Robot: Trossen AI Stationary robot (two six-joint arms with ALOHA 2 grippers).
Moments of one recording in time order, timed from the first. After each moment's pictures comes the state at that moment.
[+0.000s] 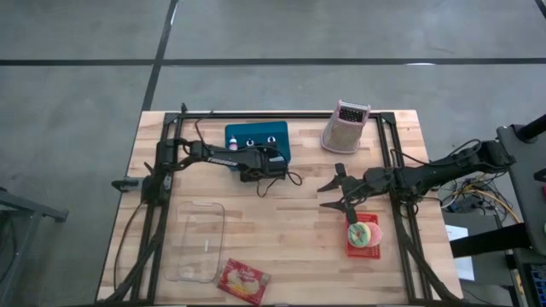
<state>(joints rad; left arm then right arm) 0.12 2.09 1.42 -0.97 -1.05 1.41 0.16 0.95 0.33 0.34 0.03 0.11</state>
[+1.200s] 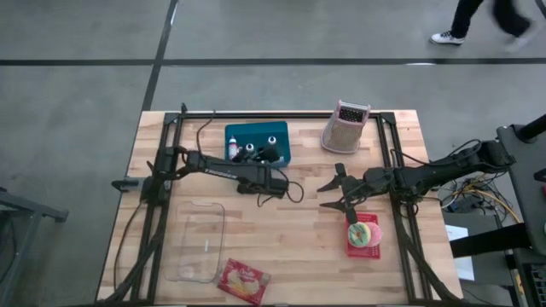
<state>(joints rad) -0.02 2.09 1.56 -1.33 -1.17 0.88 0.16 0.95 0.33 0.34 0.03 0.11</state>
